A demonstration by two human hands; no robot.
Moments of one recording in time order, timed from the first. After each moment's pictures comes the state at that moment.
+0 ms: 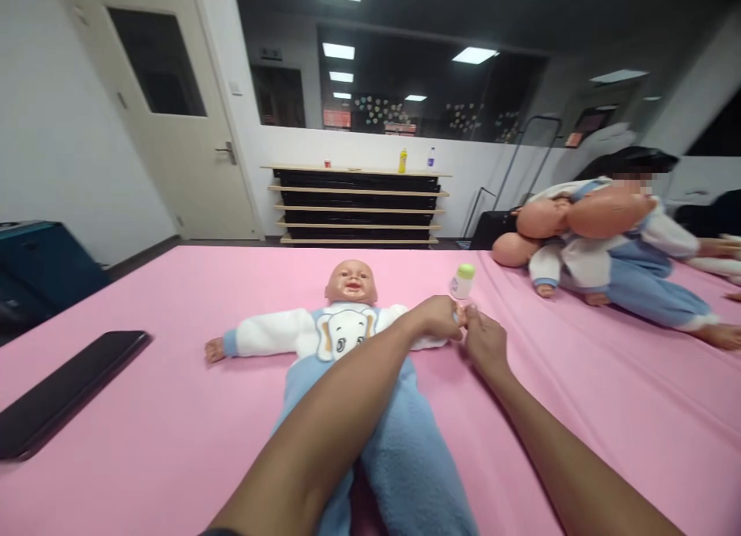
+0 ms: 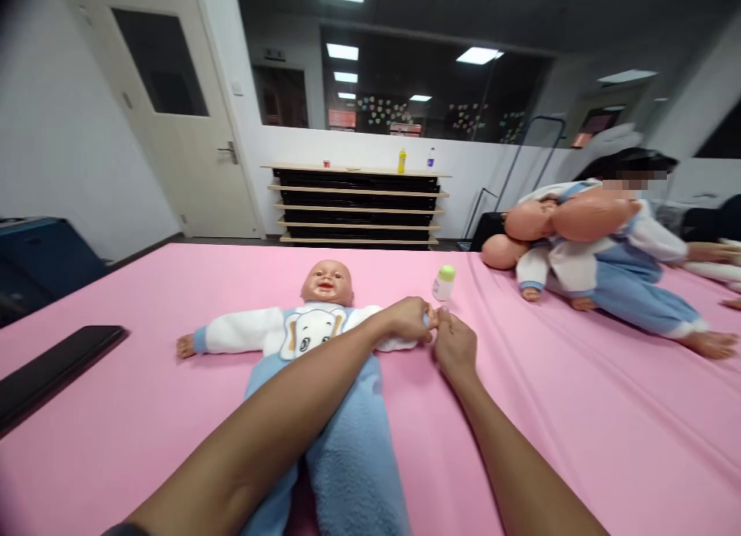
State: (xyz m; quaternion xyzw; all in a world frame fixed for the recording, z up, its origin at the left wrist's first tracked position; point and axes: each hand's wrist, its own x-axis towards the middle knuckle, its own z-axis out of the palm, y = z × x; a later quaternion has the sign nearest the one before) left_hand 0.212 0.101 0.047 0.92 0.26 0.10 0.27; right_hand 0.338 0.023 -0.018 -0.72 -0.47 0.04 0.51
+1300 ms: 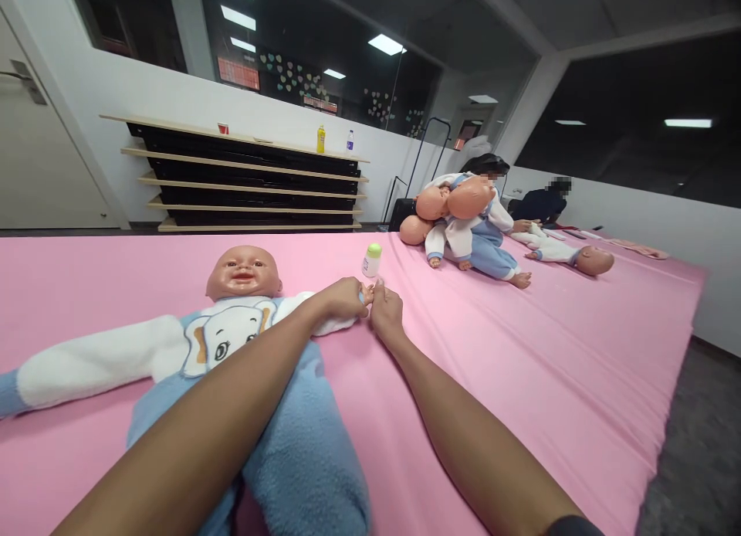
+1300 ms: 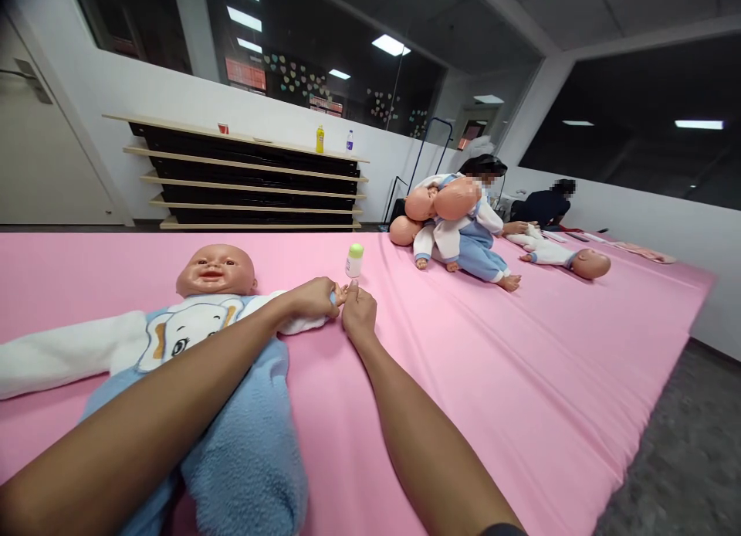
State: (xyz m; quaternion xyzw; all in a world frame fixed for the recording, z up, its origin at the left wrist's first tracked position) left_hand 0.217 0.103 0.045 0.89 0.28 0.09 0.33; right_hand 0.330 0.027 -0.016 -0.69 -0.43 0.09 0.57
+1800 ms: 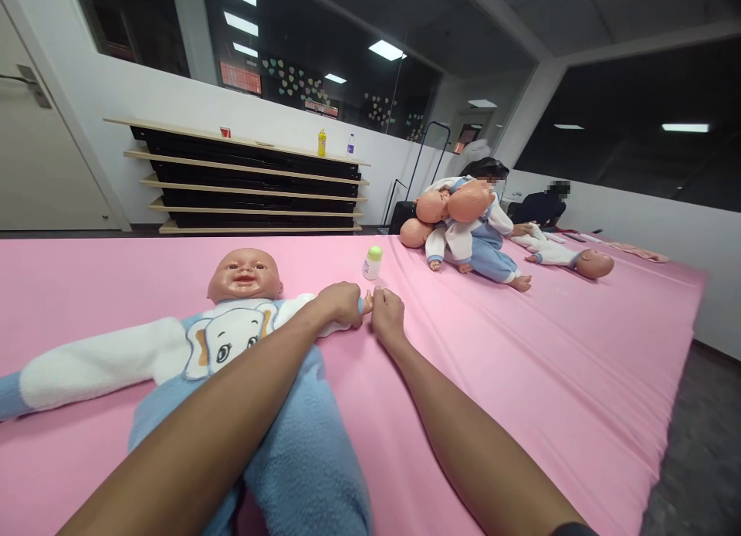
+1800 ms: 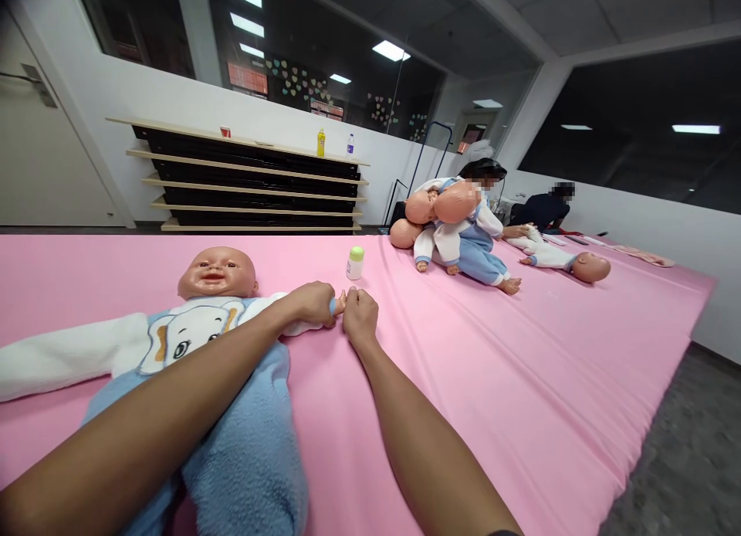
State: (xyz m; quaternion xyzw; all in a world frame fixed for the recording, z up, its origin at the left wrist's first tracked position) left_hand 0.218 0.105 0.044 0.93 0.34 0.00 0.16; right_hand 0.335 0.029 -0.022 -0.72 -0.41 0.07 0.55
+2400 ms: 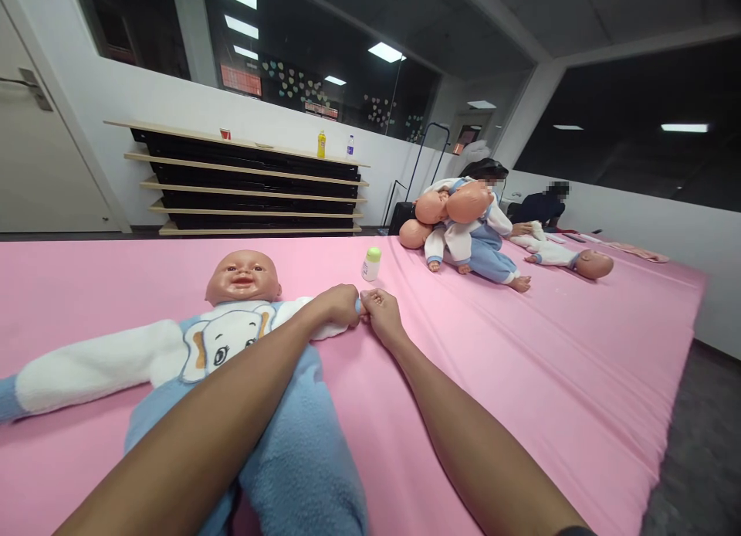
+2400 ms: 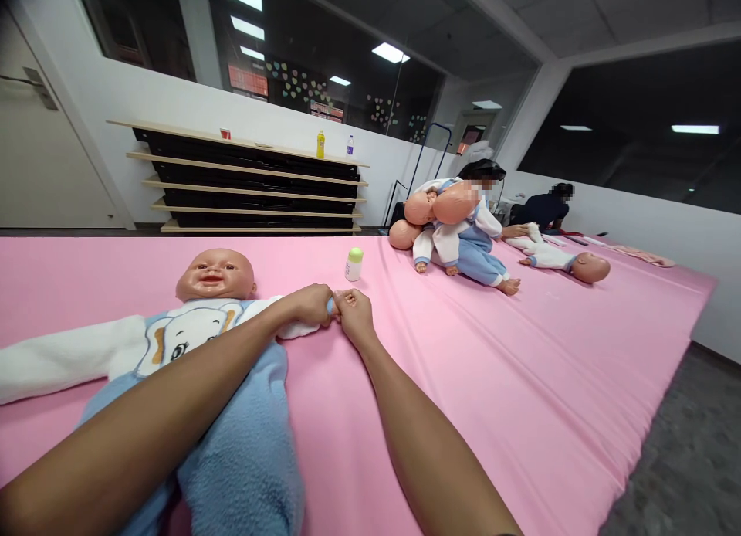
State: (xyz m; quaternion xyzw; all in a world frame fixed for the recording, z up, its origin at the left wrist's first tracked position) left_hand 0.220 0.110 0.037 0.93 0.31 -0.01 0.19; right_hand 0.335 0.031 -0.019 -0.58 -0.44 0.26 0.64
